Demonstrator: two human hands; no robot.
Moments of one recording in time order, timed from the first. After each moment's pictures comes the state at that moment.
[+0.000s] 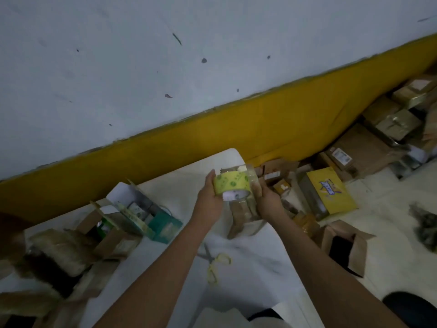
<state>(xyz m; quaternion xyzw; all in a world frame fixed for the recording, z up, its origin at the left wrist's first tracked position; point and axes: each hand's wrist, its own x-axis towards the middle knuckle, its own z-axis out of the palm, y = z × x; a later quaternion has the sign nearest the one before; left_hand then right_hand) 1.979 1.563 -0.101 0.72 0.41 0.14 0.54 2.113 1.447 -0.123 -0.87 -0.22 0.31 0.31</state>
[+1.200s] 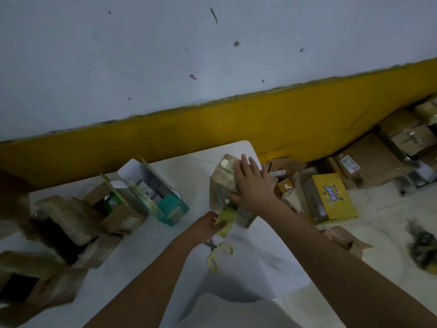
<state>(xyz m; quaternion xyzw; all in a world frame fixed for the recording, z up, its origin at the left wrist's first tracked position) 1.898 1.562 -0.187 0.70 0.42 -0.14 0.56 2.074 1.508 -0.092 -0.81 -0.57 0.13 -0.05</state>
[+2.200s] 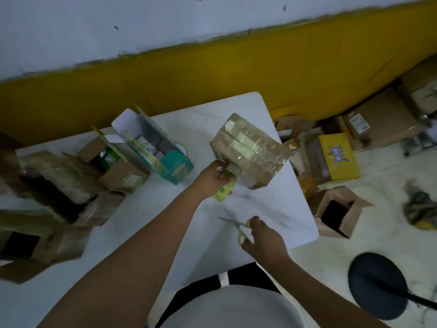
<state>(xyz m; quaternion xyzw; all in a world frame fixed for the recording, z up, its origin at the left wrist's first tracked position) 1.894 1.571 -0.199 0.59 0.44 -0.05 0.67 1.947 1.342 -0.219 -0.85 -0.41 0.32 0.04</state>
